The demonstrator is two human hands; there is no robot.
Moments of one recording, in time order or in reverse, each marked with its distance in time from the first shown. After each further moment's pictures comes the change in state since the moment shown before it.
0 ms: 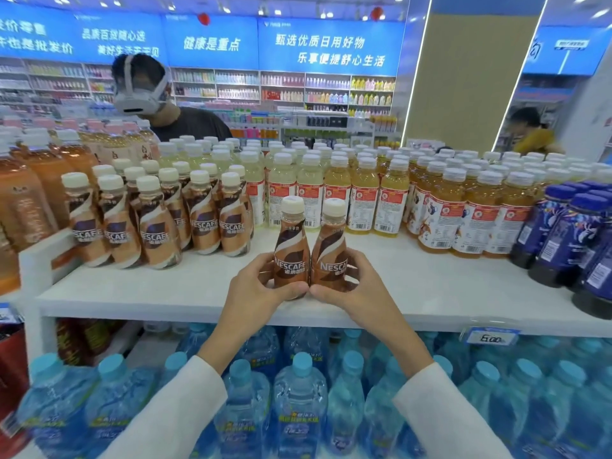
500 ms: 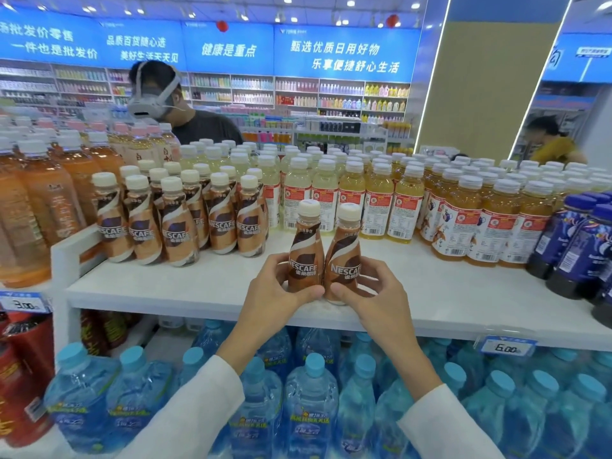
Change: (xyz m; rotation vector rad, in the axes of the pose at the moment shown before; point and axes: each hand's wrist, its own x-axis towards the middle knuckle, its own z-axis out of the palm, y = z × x) left_hand -0.005 0.003 0.001 -0.022 0.004 -0.042; right_hand -0.015 -0.004 0.010 0.027 0.218 -0.030
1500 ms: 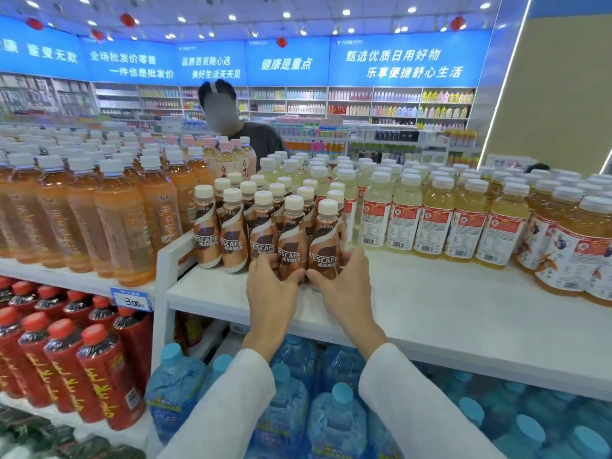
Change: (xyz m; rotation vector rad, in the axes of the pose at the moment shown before) left_hand 0.035 -0.042 -0.106 0.257 0.586 -0.004; right_hand 0.039 -0.042 0.189 -0.087 -0.043 -0.032
